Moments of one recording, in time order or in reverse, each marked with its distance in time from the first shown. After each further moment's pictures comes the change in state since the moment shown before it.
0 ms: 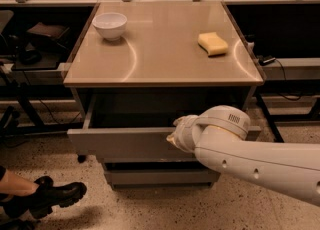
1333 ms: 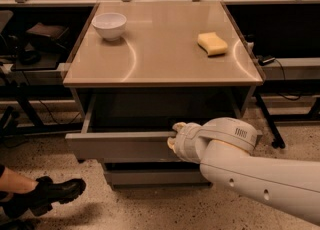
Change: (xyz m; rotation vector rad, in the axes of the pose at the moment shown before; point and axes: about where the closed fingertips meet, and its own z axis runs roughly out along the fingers) arm 0.003 0.020 -0.019 -0.004 -0.045 -0.075
